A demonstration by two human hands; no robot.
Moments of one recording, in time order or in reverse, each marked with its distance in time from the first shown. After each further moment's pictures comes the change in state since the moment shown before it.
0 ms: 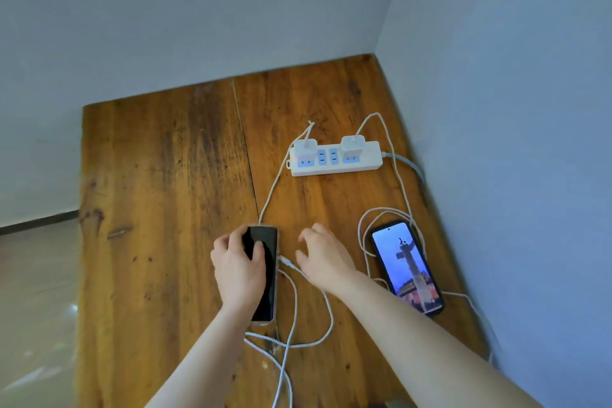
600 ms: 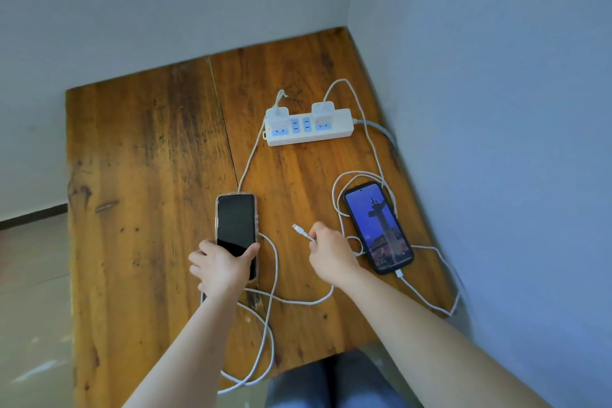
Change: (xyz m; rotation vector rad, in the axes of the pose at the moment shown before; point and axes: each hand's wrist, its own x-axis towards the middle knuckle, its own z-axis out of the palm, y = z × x) left_hand -0.046 -0.025 0.011 0.192 -0.012 -0.336; right_hand -0.063 0.049 0.014 0.177 -0.002 0.177
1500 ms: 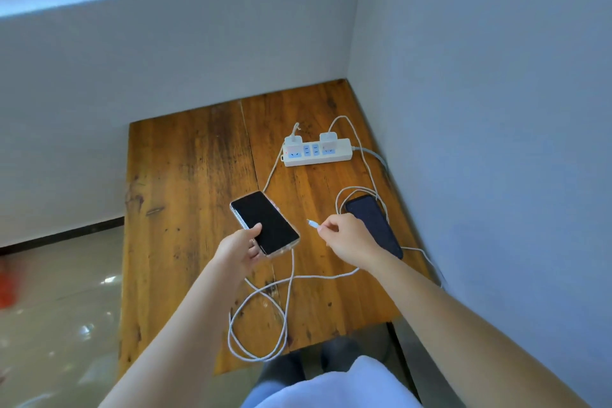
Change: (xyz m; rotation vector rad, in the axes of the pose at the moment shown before) left_hand -0.053 0.020 -0.095 -0.931 -0.589 -0.297; right_hand -0.082 -0.037 -0.071 0.204 0.035 -0.155
